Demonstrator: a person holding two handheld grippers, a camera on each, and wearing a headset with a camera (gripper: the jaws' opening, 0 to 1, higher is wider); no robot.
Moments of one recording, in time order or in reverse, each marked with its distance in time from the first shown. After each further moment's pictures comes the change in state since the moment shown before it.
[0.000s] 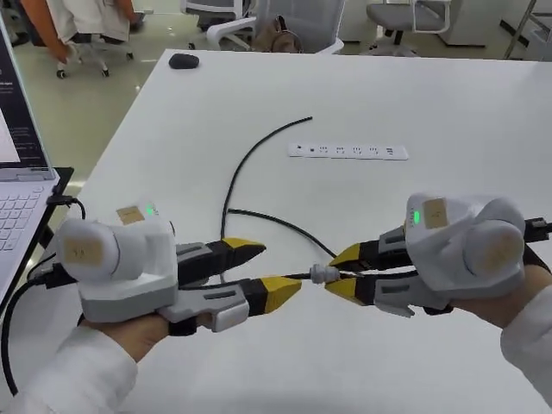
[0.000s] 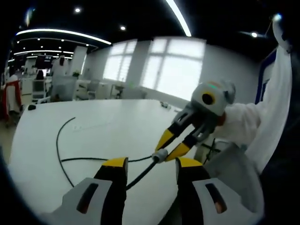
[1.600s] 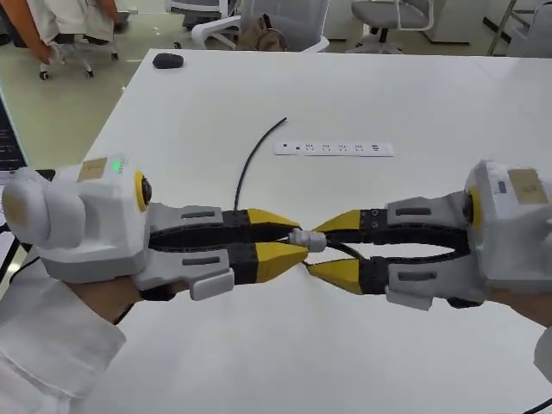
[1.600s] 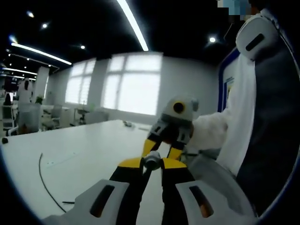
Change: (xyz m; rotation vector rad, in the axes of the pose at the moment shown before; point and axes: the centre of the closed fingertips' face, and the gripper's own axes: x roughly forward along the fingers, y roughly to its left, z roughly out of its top) left arm -0.009 -0.052 0.056 0.161 -0.152 -0.342; right arm -0.050 0.017 0.068 0.152 -0.429 0.109
